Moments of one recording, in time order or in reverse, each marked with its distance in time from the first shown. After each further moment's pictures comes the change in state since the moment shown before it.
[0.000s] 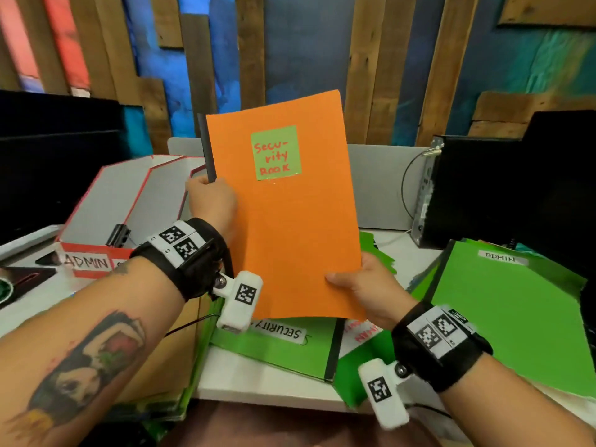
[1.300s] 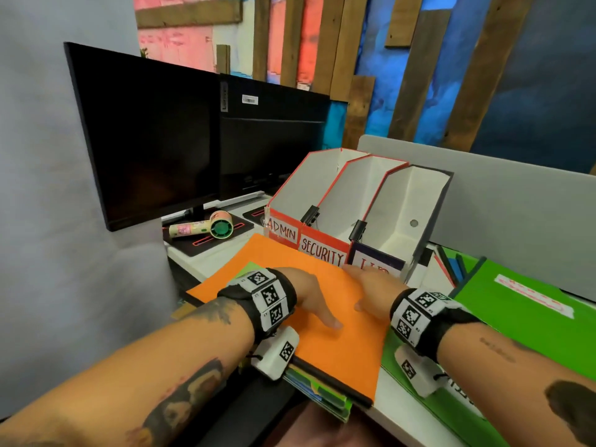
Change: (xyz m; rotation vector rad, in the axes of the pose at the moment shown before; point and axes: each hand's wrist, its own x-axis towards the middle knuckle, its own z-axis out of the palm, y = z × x) left_hand -0.023 -0.026 -0.194 1.618 -0.641 -0.467; right_hand 0.124 0.036 0.238 -1.471 -0.631 -0.285
